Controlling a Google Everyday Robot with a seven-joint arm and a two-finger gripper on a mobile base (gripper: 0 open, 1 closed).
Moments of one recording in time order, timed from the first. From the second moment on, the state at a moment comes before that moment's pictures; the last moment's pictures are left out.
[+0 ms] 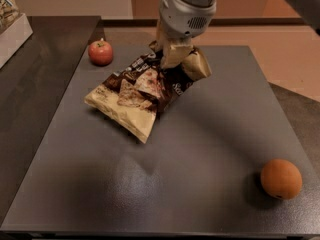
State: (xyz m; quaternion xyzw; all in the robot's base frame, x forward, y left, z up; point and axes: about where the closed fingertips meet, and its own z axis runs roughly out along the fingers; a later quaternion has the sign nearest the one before) arm 0.538 -0.019 0.970 -0.81 0.56 -0.02 0.18
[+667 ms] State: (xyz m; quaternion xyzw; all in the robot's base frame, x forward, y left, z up) arm 0.536 -0.022 1.041 -0.80 0.54 -0.02 0.26
